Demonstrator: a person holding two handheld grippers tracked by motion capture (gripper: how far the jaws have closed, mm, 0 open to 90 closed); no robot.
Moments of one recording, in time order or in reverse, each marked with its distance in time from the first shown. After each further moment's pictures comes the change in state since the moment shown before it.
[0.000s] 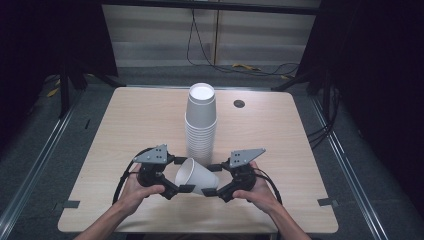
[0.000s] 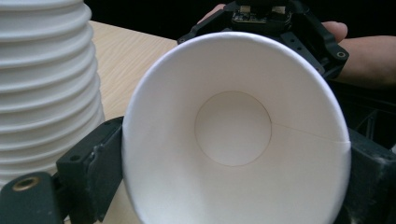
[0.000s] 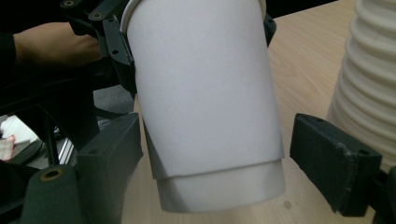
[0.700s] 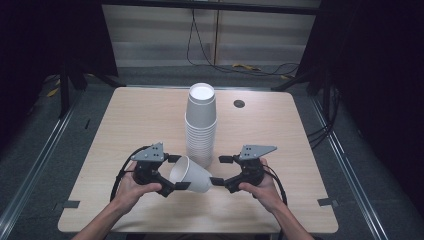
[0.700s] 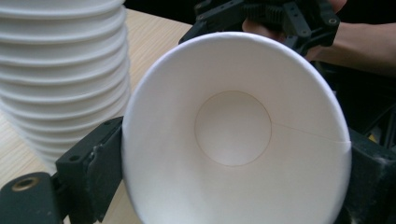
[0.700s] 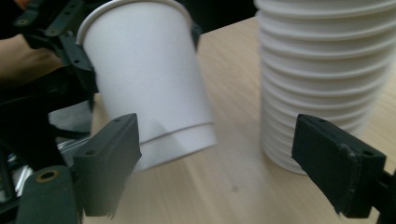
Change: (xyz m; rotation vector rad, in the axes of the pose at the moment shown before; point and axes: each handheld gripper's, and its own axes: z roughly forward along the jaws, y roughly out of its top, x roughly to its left) left arm 0.005 -0.001 -0.011 0.062 0.074 -0.017; right arm -0.014 -0.004 -0.020 -0.046 -0.164 0.055
